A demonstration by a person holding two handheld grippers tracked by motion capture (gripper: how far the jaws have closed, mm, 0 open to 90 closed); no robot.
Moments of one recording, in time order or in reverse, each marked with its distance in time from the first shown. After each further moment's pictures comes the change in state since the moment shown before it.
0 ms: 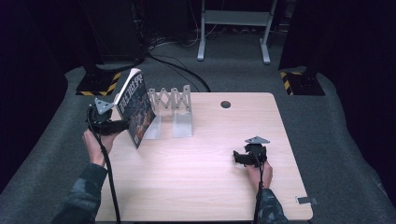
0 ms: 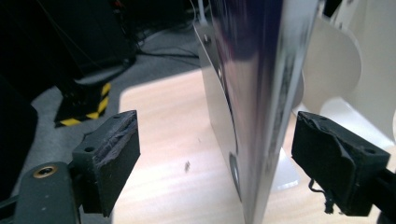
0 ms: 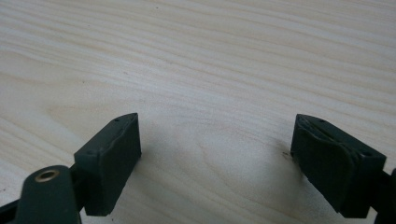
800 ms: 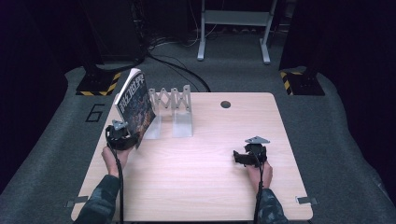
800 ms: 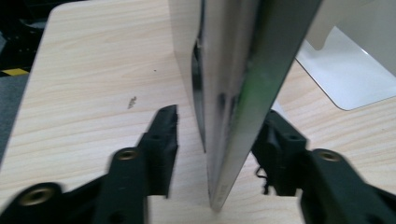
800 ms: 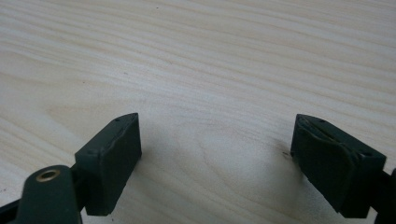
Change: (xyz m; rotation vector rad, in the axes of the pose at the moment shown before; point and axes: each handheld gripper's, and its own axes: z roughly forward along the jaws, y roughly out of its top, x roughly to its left) left arm -0.025 -0.073 0.063 0.096 -0.089 -0.137; right arm 0.000 0.000 0.000 0.000 0.001 -0.002
